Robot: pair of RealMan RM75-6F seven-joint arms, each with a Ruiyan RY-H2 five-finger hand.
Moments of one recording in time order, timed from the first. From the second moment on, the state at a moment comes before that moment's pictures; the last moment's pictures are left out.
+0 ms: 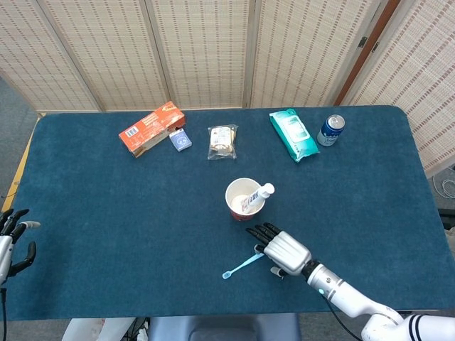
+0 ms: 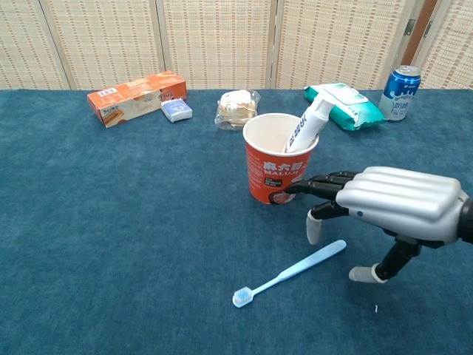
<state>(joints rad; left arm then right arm) -0.11 -1.03 -0.06 -1.60 1.42 1.42 -0.04 0.59 -1.39 -0.06 -1.63 -1.59 0.93 -0.33</state>
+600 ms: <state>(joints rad) -0.10 -1.01 -0.07 -1.61 1.41 1.43 -0.07 0.64 -1.48 -0.04 -1.59 -1.53 0.85 -0.34</state>
